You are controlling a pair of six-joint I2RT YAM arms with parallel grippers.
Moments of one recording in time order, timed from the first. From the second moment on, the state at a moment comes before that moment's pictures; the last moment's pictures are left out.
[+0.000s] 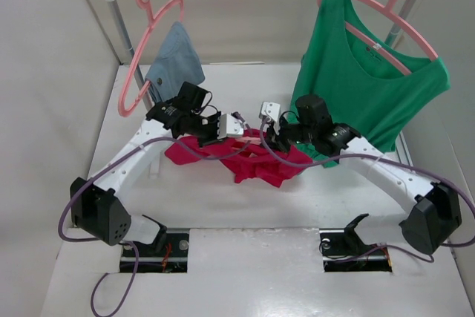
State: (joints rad) left arm -0.48 1.38 1.27 -0.90 0.56 1.02; right arm 0.62 1.32 1.06 -0.33 -0.56 -0.42
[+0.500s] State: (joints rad) left arm -0.45 1.40 1.37 -0.96 0.68 1.09; right arm 0.57 1.18 1.02 -0.34 -0.50 -0.42
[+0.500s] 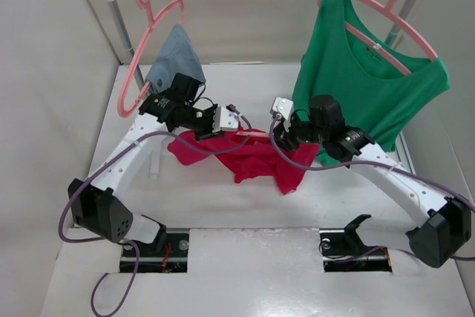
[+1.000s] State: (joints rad) left arm -0.41 1.40 1.39 -0.97 0.65 1.13; right arm 0.61 1.33 1.04 -0.33 -0.46 -0.45
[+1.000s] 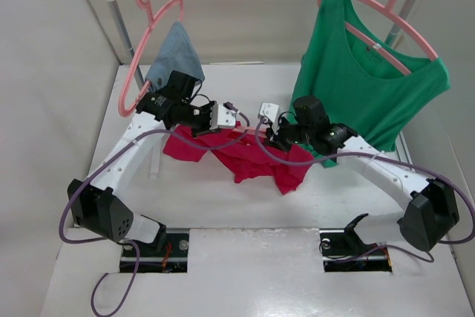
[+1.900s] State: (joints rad) left arm -0.31 1.41 1.38 -0.72 0.56 0.83; right arm 0.45 1.10 1.24 -0.78 -0.47 -0.39
